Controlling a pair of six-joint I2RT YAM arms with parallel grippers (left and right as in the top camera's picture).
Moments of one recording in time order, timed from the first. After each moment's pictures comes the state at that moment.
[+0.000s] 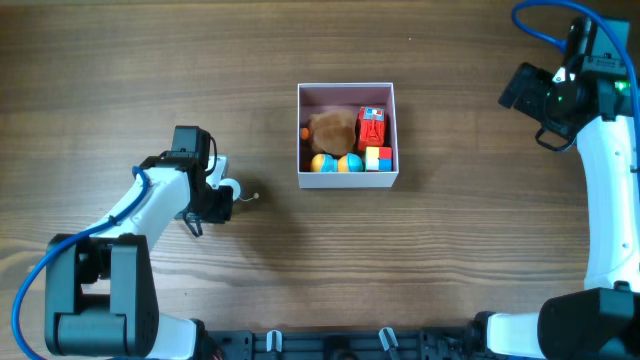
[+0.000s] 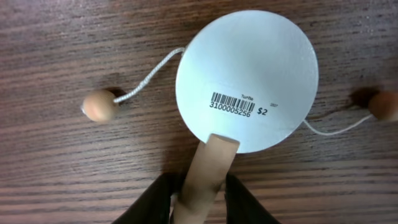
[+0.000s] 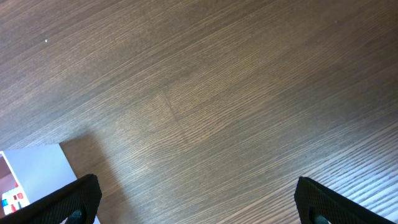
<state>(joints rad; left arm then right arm) -0.05 1.64 0.83 -0.71 0.03 0.02 -0.15 1.57 1.54 -1.05 0.13 0.35</state>
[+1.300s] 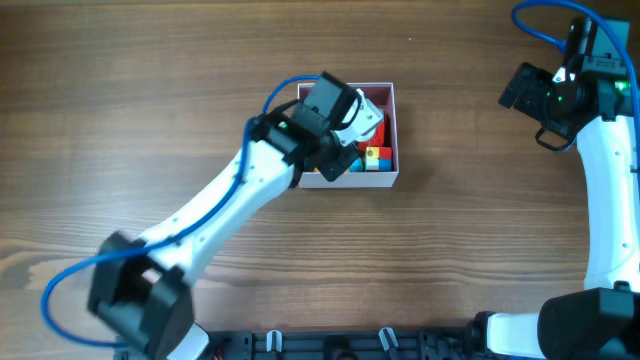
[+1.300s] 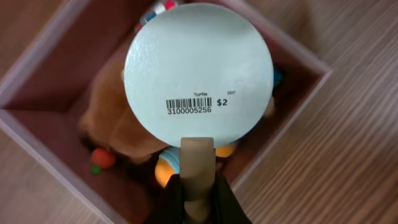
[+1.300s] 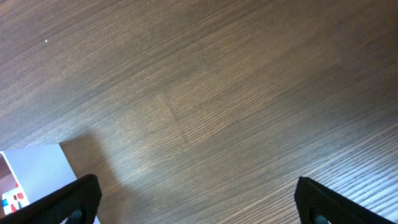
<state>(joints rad) -0.65 1.74 1.40 -0.75 0.05 0.25 -0.15 1.57 1.54 -1.05 0.13 0.35</state>
